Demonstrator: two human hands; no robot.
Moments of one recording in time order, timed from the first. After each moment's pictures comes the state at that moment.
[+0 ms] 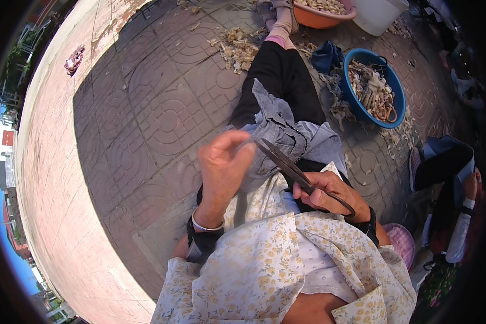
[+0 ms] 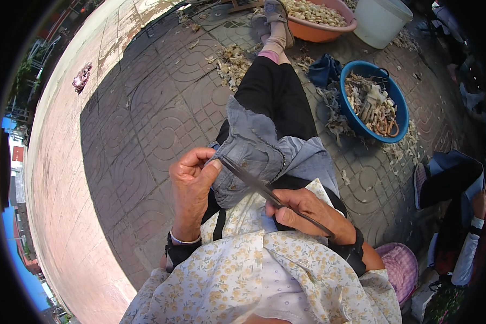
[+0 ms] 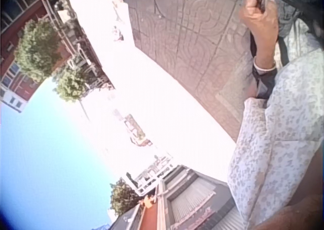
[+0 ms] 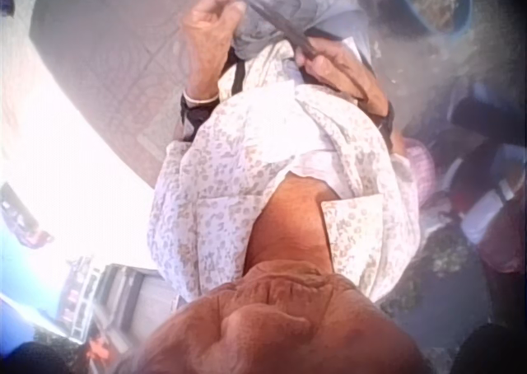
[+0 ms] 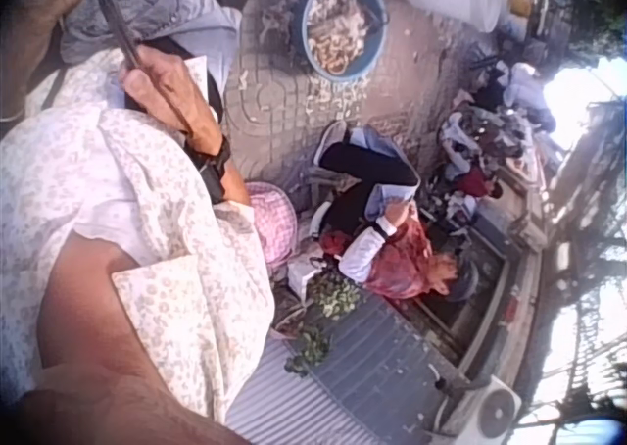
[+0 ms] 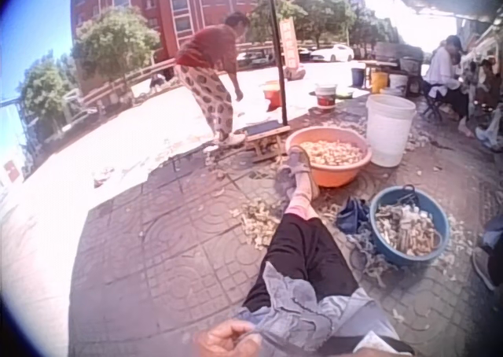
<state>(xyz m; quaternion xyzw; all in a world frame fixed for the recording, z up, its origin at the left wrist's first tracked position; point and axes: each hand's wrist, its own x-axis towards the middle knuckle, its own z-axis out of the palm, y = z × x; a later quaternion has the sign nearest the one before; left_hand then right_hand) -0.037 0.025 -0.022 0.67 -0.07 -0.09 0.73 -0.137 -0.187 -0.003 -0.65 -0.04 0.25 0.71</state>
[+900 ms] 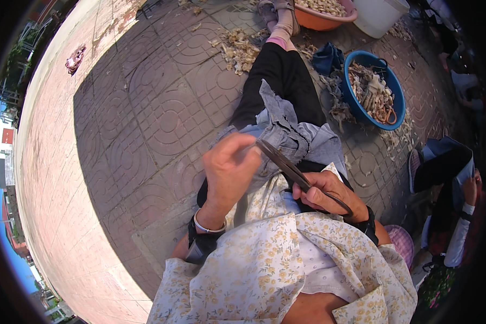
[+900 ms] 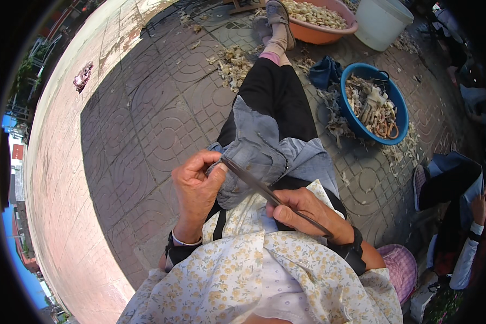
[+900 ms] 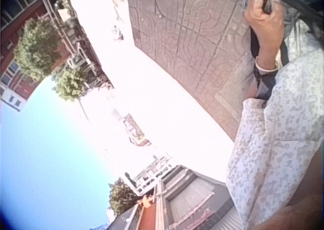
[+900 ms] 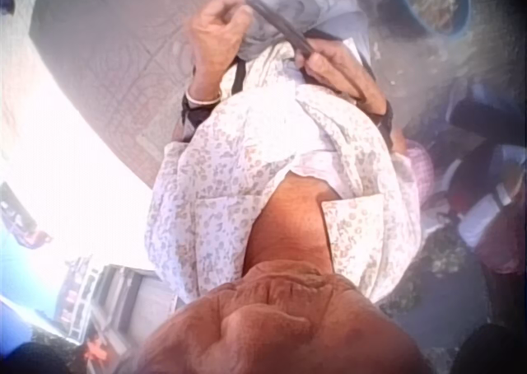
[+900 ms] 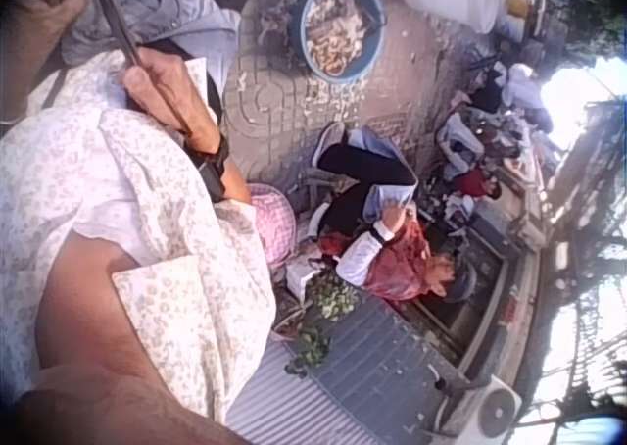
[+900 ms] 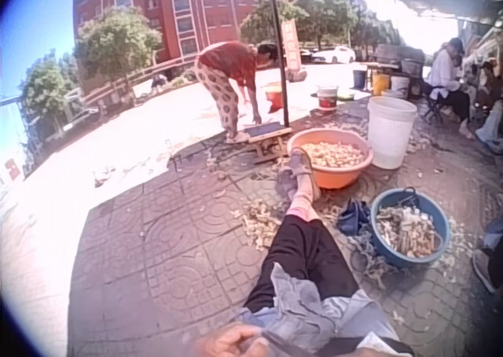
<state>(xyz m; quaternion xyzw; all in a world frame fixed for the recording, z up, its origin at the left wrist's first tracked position) -0.040 0.024 -0.025 0.76 -0.13 -0.02 0.64 -0.136 -0.184 -0.006 -0.66 -0.02 0.26 0.71</state>
